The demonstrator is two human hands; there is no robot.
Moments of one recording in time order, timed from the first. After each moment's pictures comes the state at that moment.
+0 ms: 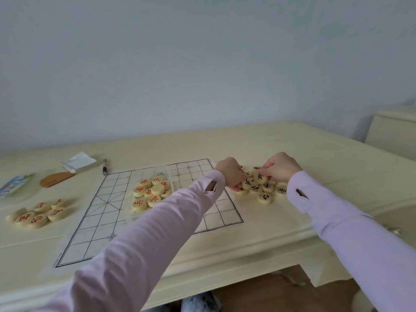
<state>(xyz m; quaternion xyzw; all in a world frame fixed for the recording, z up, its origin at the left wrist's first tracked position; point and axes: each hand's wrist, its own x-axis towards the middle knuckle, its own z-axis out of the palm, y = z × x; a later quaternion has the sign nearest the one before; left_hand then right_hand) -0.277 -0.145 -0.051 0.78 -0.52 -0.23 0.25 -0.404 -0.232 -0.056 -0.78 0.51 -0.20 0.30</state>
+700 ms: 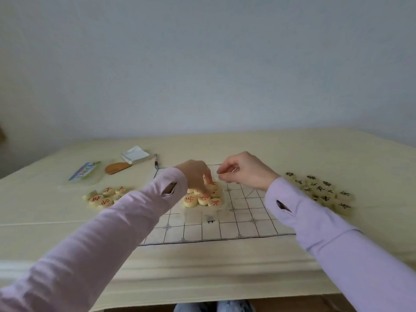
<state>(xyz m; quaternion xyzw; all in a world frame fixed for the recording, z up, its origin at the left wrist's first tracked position) -0.143 -0.024 -0.032 0.85 -0.51 -0.08 0.02 -0.280 -0.125 -0.035 -0.91 0.16 -0.17 0.35</state>
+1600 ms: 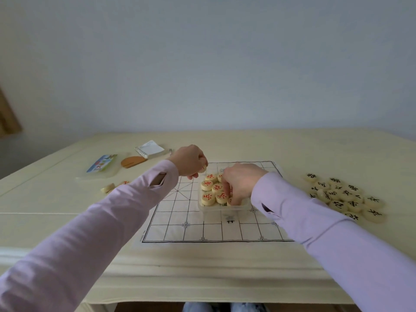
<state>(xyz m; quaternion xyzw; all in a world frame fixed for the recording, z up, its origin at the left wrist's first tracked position) -0.110 0.011 -0.019 0.87 -0.44 -0.06 0.21 -0.233 -0.084 -0.033 -0.99 0.14 0.06 -0.03</state>
